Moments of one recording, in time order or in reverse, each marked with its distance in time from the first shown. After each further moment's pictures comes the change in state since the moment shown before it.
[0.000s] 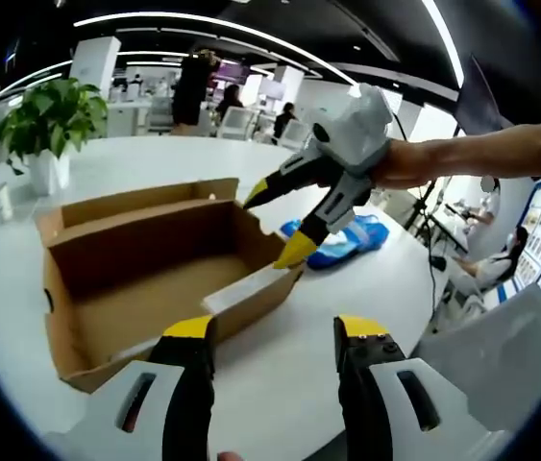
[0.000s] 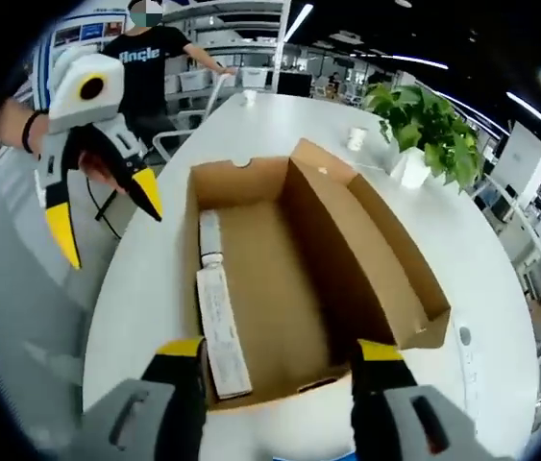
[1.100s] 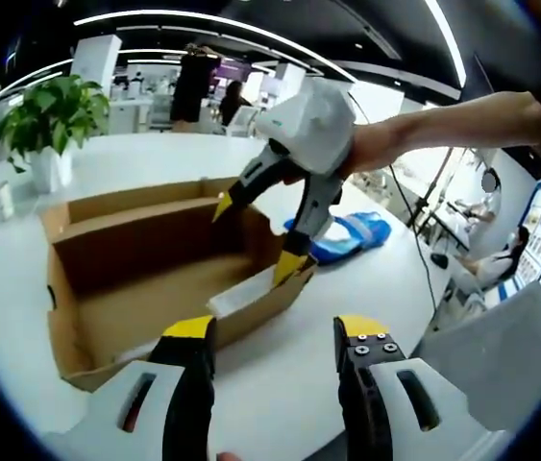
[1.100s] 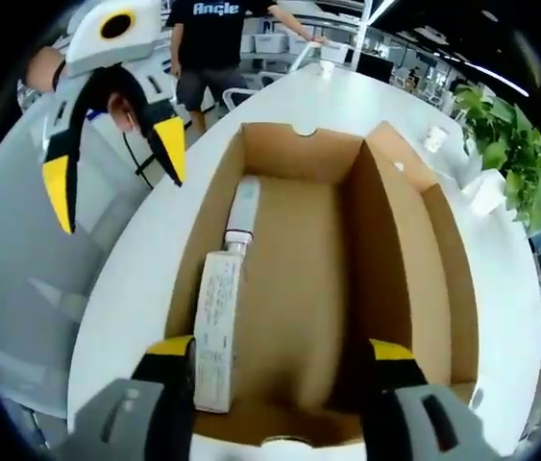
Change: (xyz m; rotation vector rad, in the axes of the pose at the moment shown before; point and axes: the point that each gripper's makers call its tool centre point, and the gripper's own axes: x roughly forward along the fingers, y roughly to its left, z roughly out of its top) left arm 0.003 0.011 -0.005 -0.003 0.013 0.005; right arm 0.038 0.004 0.002 -0.221 0.111 0.197
